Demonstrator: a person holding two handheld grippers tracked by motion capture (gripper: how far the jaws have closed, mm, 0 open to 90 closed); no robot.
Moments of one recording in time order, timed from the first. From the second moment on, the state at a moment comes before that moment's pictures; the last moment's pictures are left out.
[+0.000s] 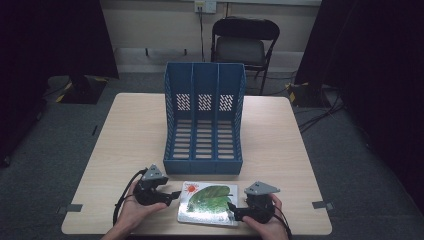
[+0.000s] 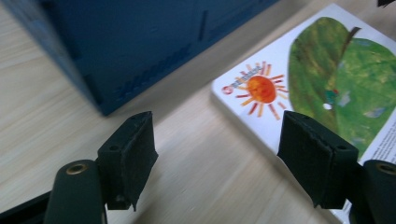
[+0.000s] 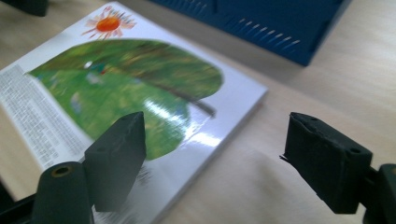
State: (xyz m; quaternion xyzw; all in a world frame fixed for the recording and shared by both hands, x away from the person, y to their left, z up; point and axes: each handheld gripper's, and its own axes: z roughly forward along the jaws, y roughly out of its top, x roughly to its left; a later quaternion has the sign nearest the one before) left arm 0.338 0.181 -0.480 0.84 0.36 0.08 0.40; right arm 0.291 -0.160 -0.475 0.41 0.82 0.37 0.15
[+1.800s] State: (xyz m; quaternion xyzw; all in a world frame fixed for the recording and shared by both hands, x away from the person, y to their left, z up) left arm 0.350 0.164 -0.493 0.81 0.40 0.01 0.44; right arm 0.280 -0.128 -0.494 0.32 0.87 0.36 0.09
